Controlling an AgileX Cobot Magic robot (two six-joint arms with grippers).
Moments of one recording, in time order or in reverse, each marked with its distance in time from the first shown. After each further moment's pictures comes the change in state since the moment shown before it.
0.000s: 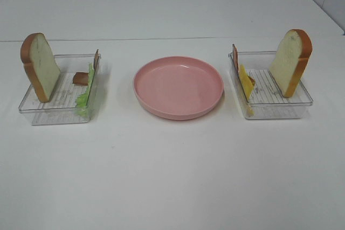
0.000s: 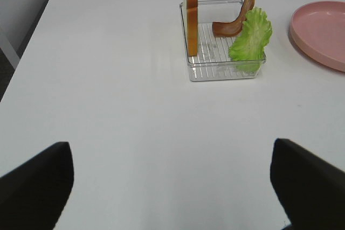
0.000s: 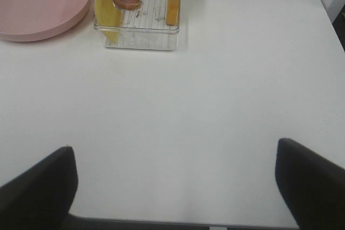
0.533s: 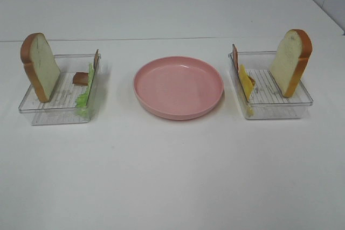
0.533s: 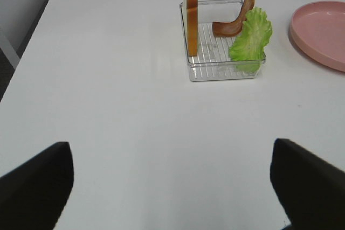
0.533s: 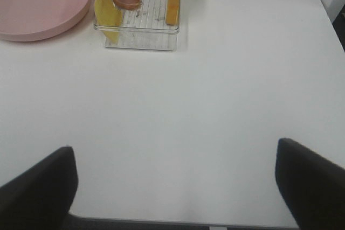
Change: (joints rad) left arm 0.000 0.000 0.000 0.000 0.000 0.000; right arm 0.000 0.000 0.000 0.000 0.000 0.000
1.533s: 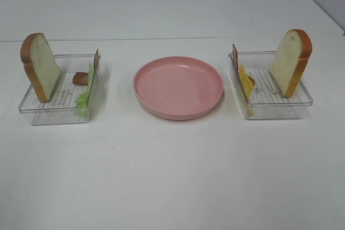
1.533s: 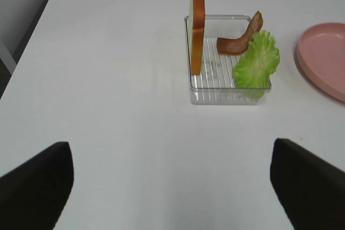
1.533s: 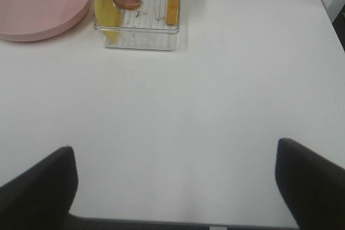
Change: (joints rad) left arm 0.000 0.308 -0.053 0.006 -0.213 -0.066; right arm 0.000 0.000 0.000 0.000 0.000 0.000
